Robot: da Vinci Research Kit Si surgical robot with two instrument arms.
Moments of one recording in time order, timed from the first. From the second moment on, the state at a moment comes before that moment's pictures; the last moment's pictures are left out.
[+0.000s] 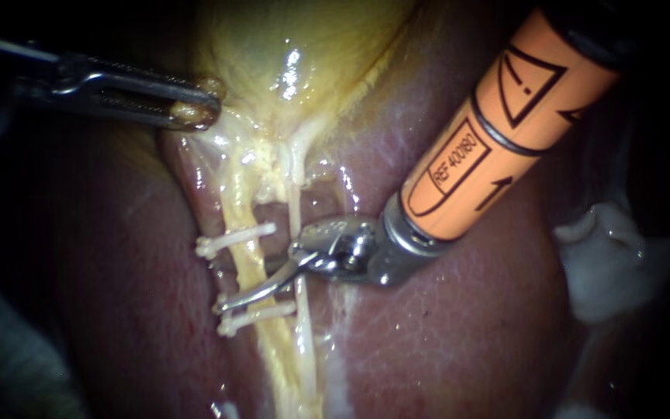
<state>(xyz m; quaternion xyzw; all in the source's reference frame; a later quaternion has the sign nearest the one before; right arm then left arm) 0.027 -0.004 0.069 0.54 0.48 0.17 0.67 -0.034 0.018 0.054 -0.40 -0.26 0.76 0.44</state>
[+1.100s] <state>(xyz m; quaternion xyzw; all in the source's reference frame) 0.029 -0.003 0.062 0.55 0.52 0.19 0.62 -0.034 0.018 0.055 -0.40 -0.26 0.76 0.44</state>
